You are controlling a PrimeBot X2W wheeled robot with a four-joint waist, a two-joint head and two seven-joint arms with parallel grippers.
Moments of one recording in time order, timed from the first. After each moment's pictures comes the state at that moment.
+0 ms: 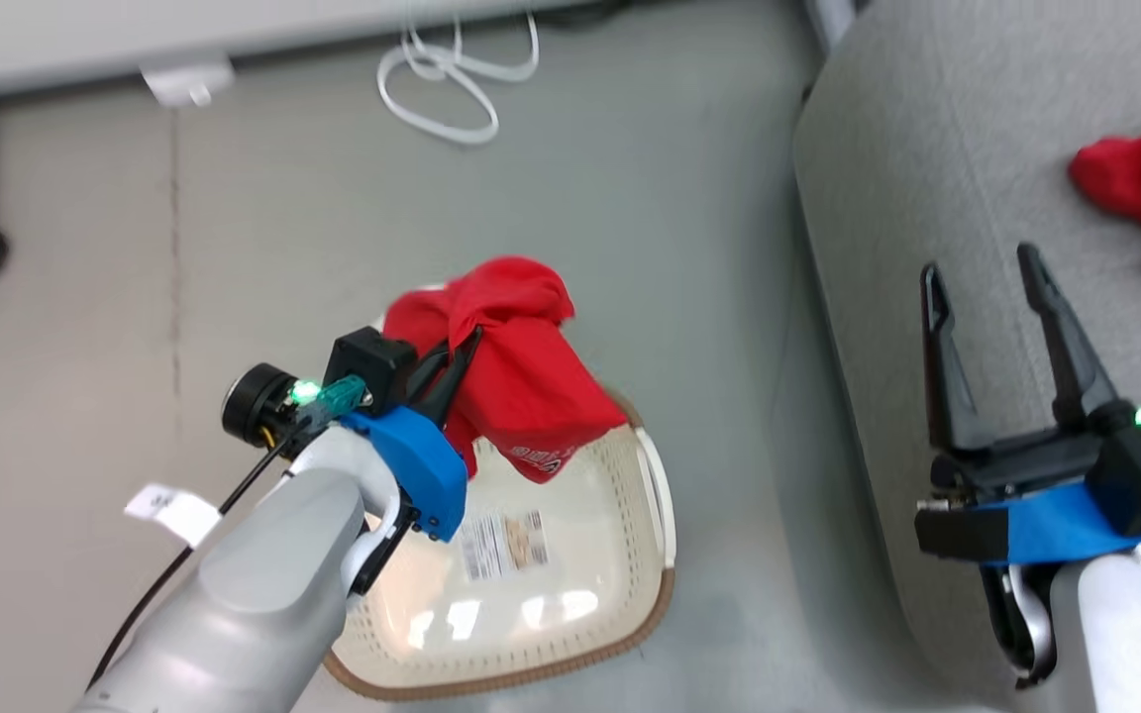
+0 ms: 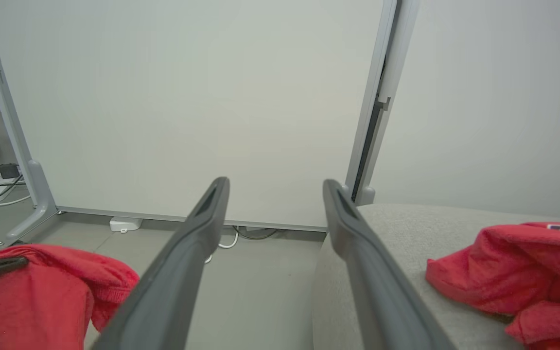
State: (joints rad) left arm -0.78 0.23 -0.99 0.87 -0.71 -0.10 -0.26; right arm -0.26 -0.05 -0.03 0.02 -0.02 0.13 -0.26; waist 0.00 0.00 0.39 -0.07
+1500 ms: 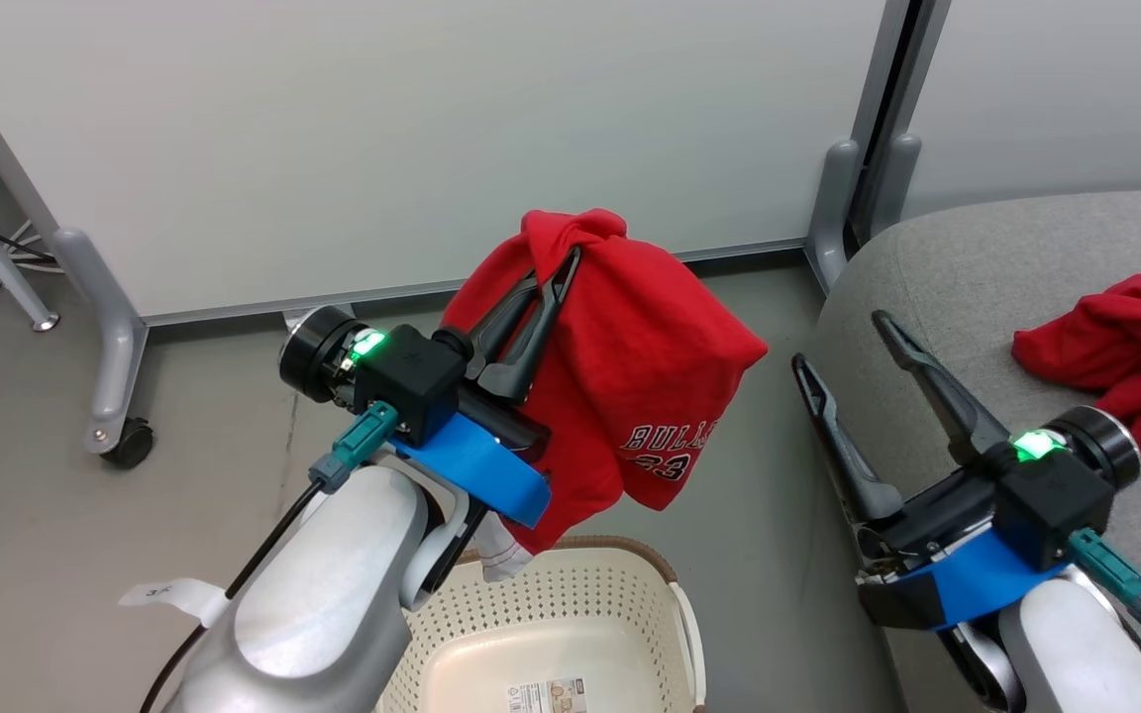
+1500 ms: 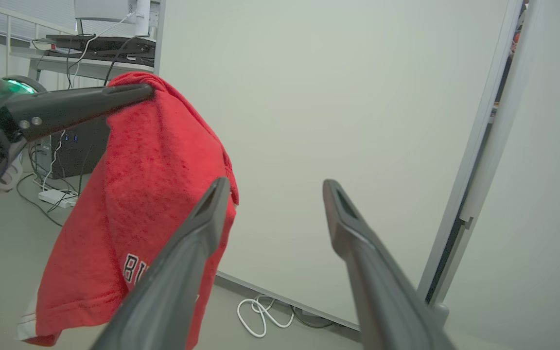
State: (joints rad) left arm -0.58 0.16 -0.62 0.36 -0.36 -0.12 -0.26; right arm -0.24 -0.24 0.24 0.05 0.13 0.13 -0.26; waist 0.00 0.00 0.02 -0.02
